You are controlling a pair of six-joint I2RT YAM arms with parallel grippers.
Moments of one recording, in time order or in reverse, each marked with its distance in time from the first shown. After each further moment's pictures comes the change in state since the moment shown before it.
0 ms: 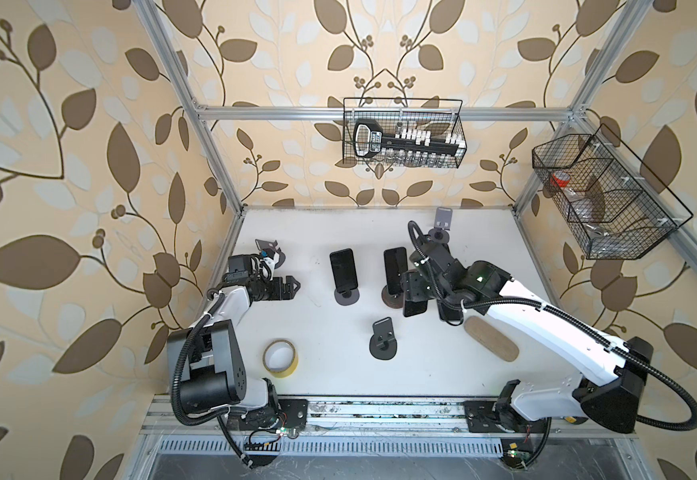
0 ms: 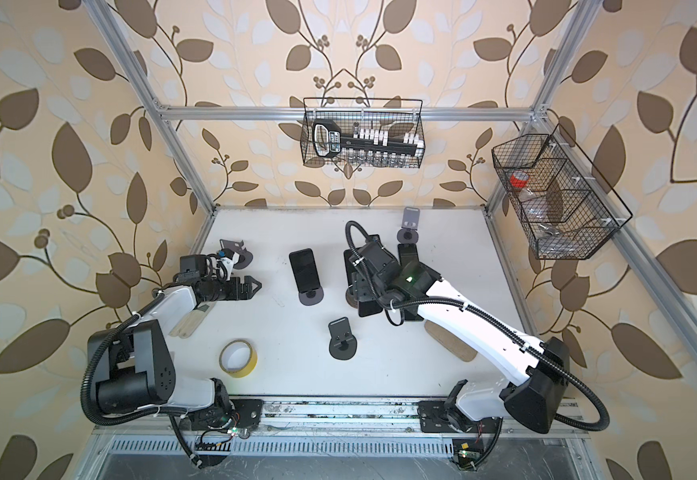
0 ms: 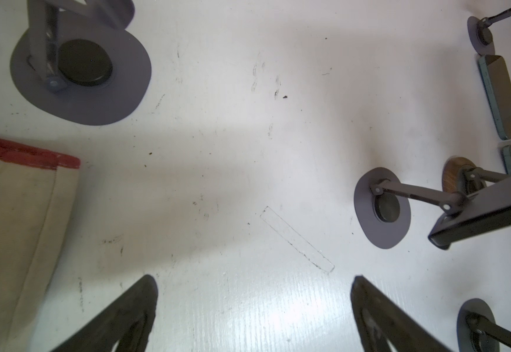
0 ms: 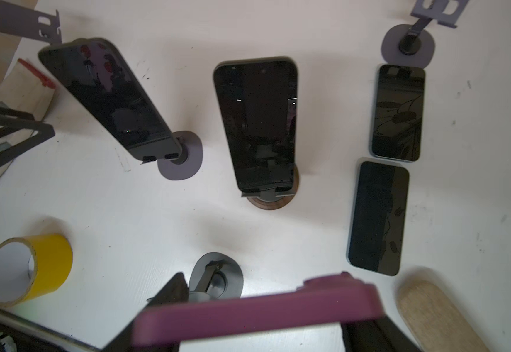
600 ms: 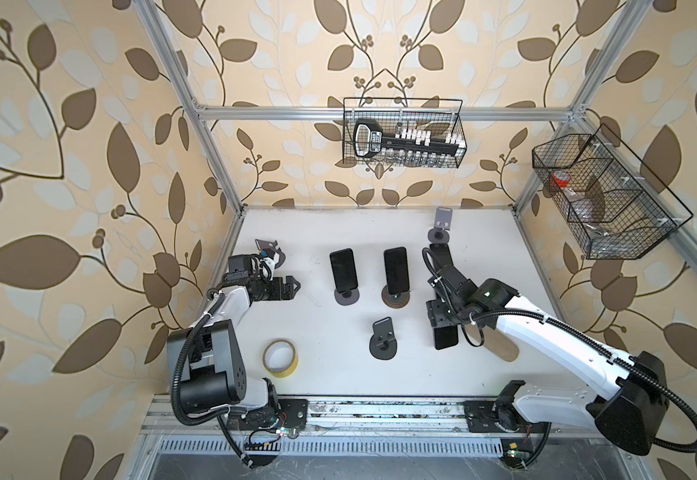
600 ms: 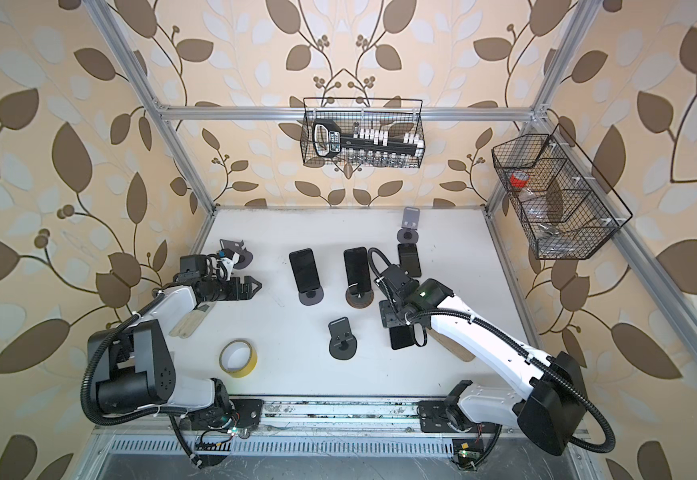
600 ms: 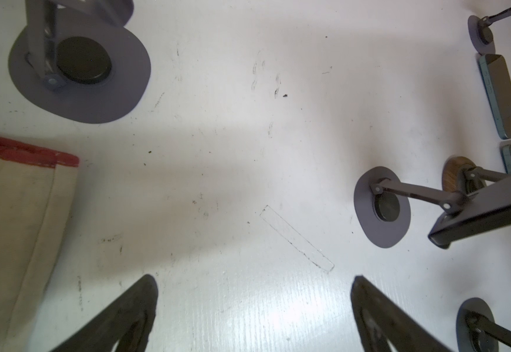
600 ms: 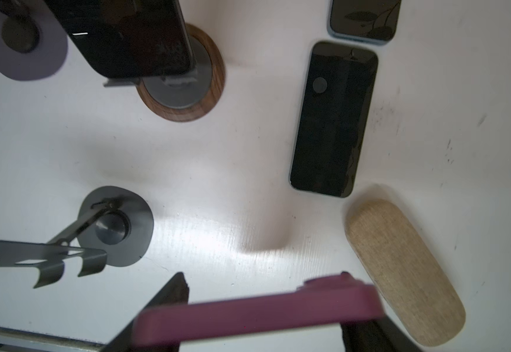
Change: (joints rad) left arm 0.000 0.000 0.000 -0.003 0.000 0.000; right arm -0.090 -0.112 -0.344 -0.058 -0.081 -0.048
